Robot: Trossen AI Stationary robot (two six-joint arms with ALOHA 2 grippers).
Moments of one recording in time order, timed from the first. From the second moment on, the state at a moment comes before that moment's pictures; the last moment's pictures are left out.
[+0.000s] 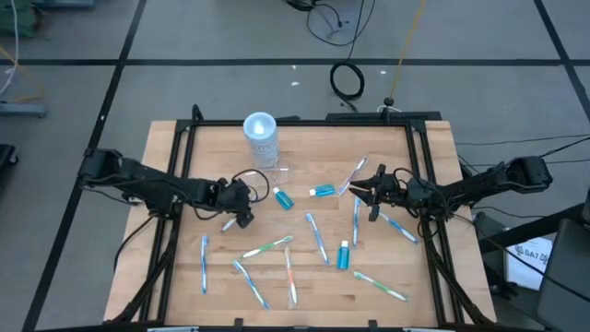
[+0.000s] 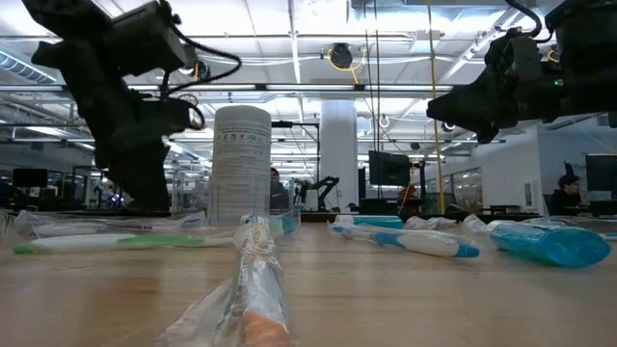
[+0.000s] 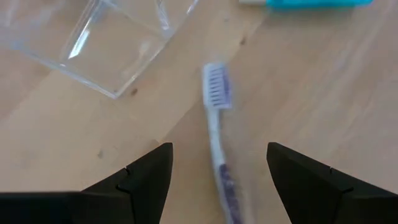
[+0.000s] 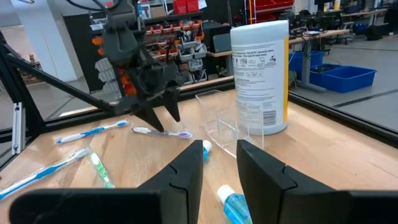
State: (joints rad) left arm -0.08 1.34 0.57 -0.38 -0.29 -0.69; right arm 0.04 0.99 0.04 0.95 0.29 0.18
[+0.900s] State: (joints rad) left arm -0.04 1.40 0.57 -0.31 -0.23 -0.63; right arm 0.04 0.99 0.04 0.94 0.29 0.17
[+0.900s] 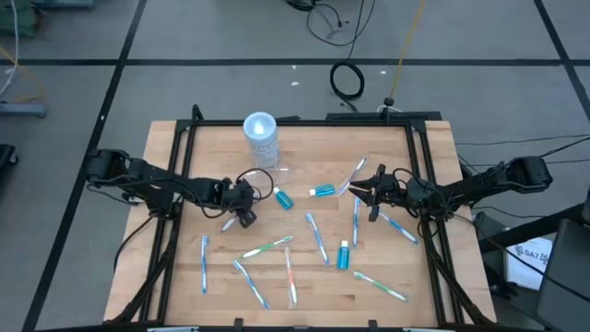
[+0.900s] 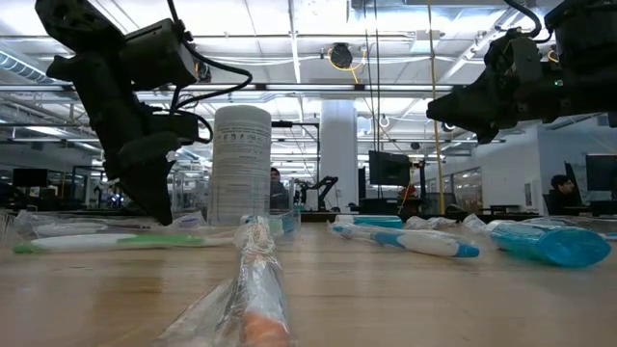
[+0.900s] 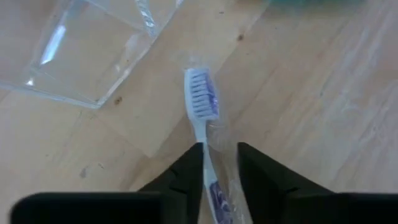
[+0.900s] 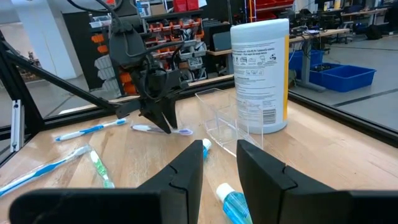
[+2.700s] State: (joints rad) left arm -0.19 1.09 0.57 0.47 -1.09 0.05; right arm 0.04 0.99 0.04 0.94 0.29 0.16
